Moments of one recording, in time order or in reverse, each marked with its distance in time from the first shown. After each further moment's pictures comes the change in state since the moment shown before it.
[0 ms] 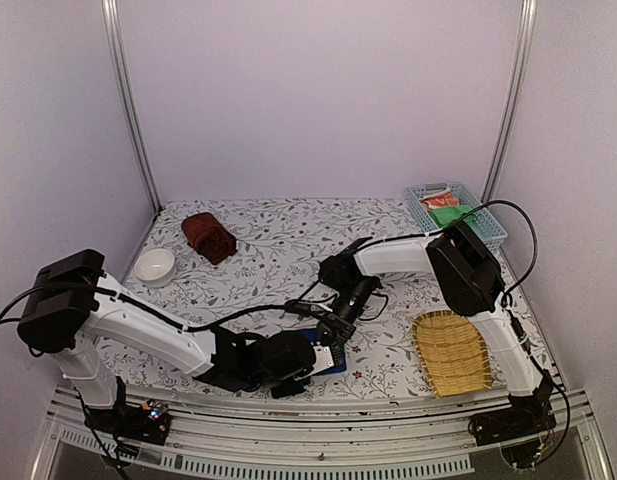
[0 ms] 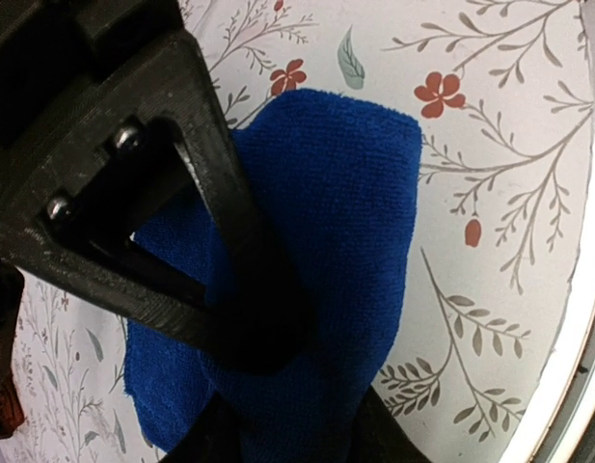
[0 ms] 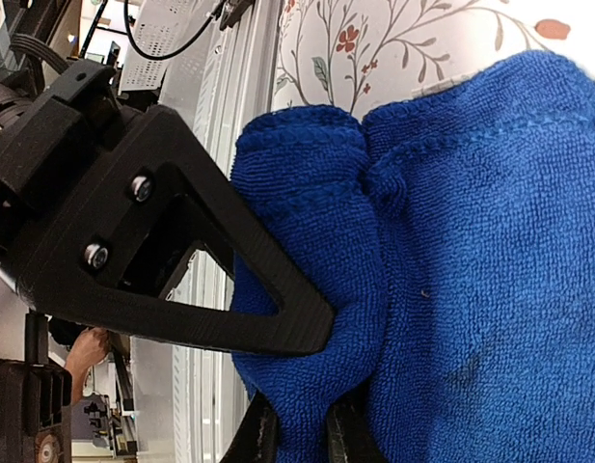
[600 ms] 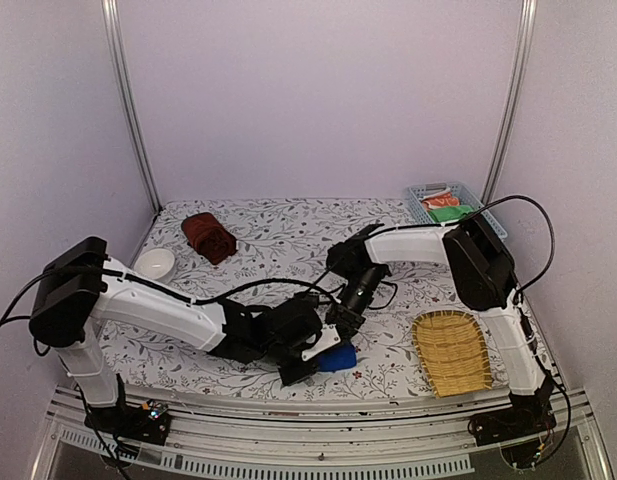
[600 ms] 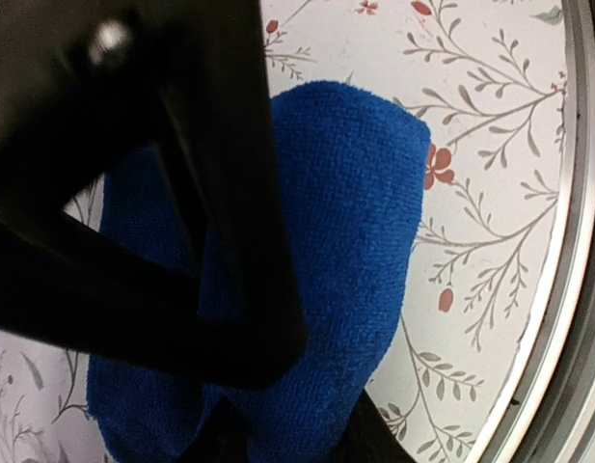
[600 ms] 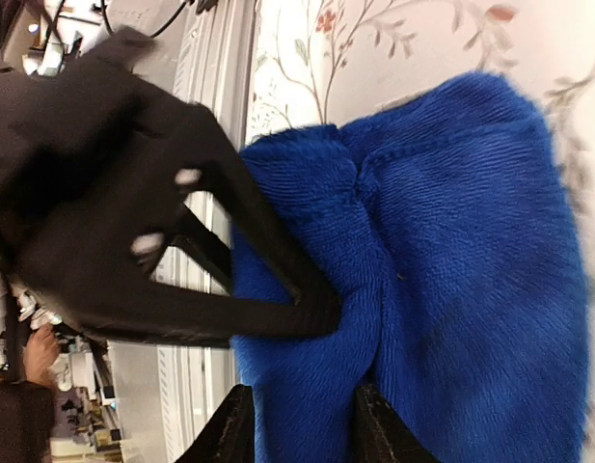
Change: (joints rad) left arm 0.106 0.042 0.136 -0.136 0.254 -0.111; right arm -0.040 -0.068 -0.018 -0.045 0.086 -0.018
